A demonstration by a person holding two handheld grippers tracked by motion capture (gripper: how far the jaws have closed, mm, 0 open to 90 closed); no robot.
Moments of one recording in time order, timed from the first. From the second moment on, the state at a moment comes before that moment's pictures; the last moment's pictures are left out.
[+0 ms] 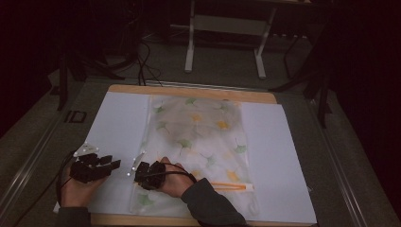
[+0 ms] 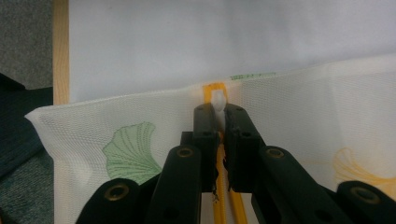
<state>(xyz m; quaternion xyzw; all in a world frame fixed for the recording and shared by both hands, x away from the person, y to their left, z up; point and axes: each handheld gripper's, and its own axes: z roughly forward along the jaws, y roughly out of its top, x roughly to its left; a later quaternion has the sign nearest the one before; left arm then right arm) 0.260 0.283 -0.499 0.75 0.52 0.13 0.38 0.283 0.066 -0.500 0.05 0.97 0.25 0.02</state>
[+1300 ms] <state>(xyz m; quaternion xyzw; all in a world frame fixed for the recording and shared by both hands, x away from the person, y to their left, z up) 0.278 0.256 -0.522 0.70 0.55 -0.10 0.44 0.274 0.060 -0.489 0.03 0.96 0.28 0.05</state>
